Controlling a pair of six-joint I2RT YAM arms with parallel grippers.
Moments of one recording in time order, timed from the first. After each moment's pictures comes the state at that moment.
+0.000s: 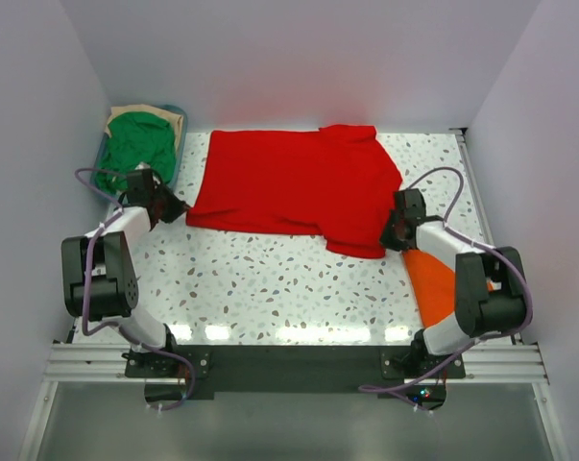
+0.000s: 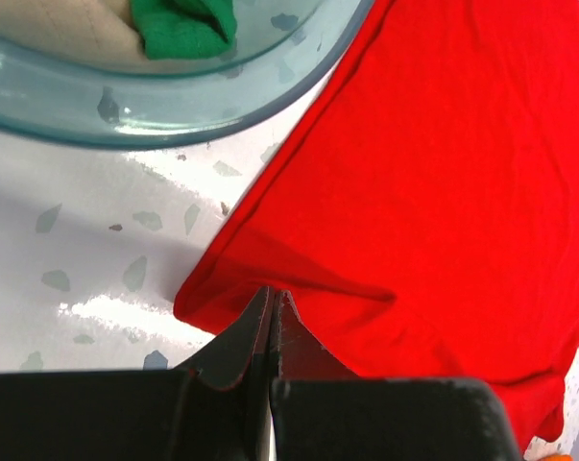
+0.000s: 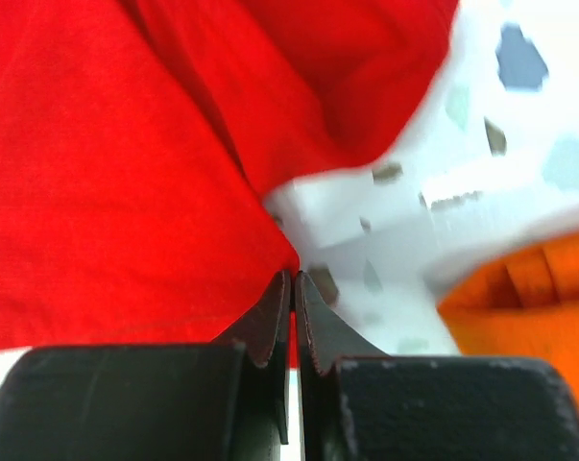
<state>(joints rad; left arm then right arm) 0.15 1.65 0.93 -0.07 0.20 -0.70 0.14 1.57 0.82 -0.28 0.08 0.55</state>
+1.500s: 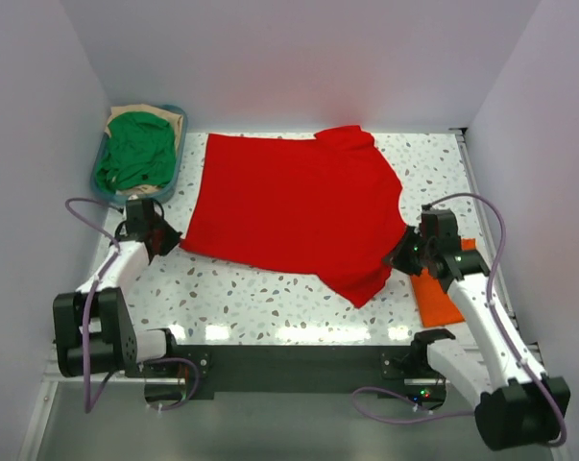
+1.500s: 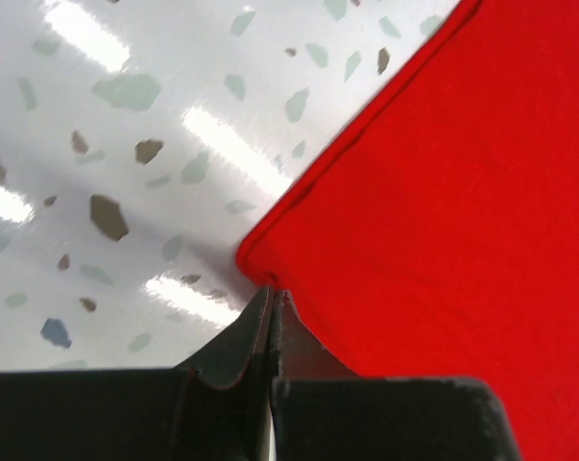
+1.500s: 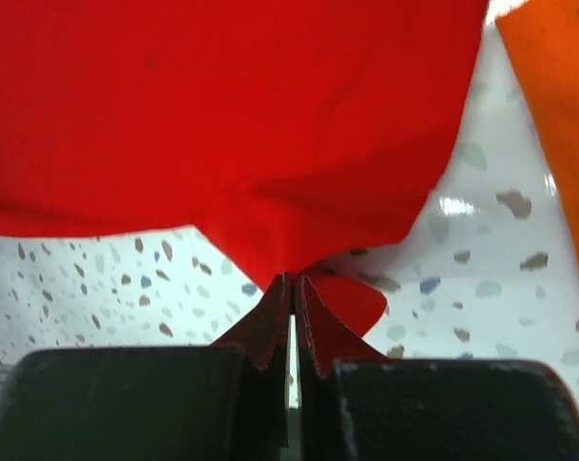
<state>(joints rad) 0.14 1.26 0.62 -0.25 0.02 -0.70 0.14 0.84 0.71 -0.75 -0.16 0.66</state>
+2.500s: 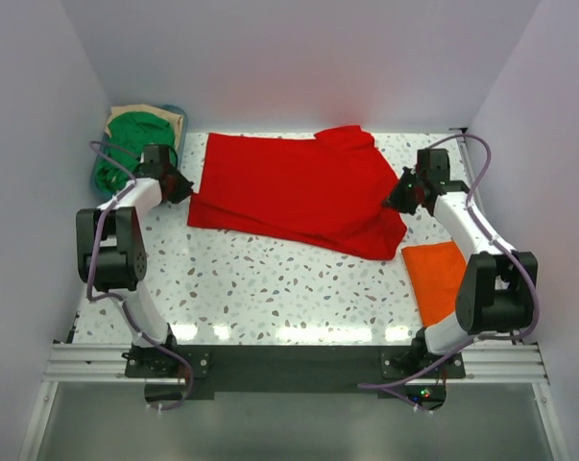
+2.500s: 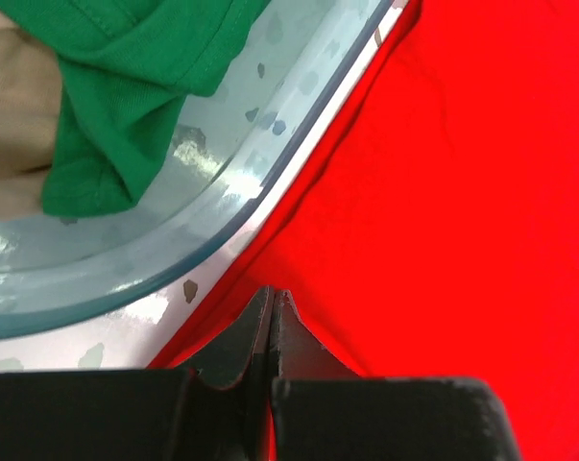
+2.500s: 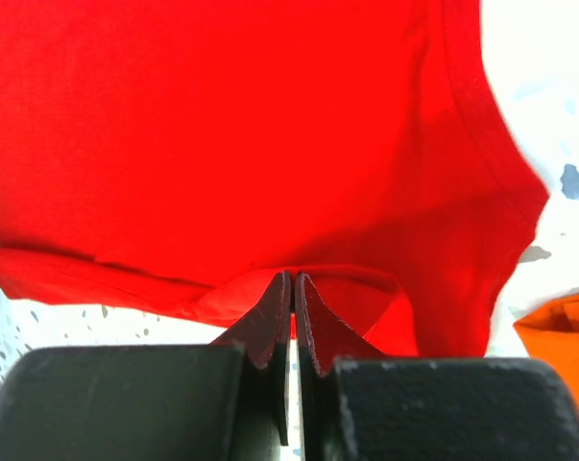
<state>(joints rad) 0.07 1.85 1.24 -0.25 0.02 -0.71 0.04 1.53 1.15 -0.49 -0.15 0.61</state>
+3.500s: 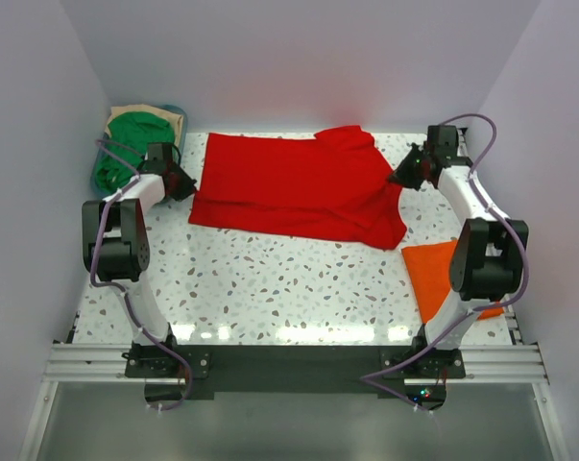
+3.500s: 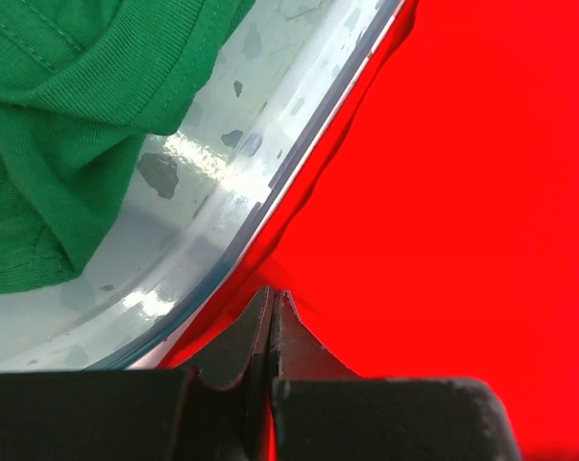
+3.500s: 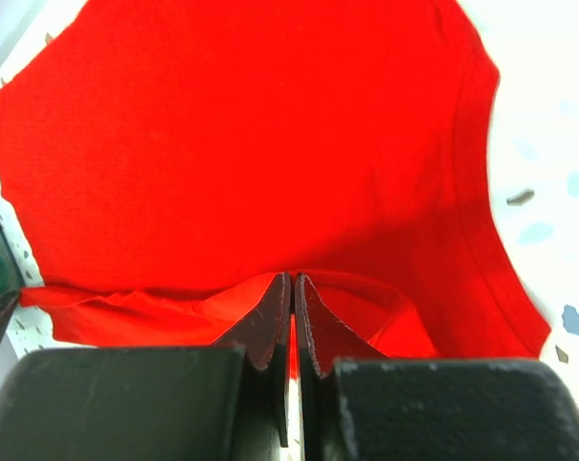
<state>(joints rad) 0.06 1.94 1.30 -0.24 0.05 -0.72 -0.05 1.77 1.41 -0.47 -0.23 0.60</state>
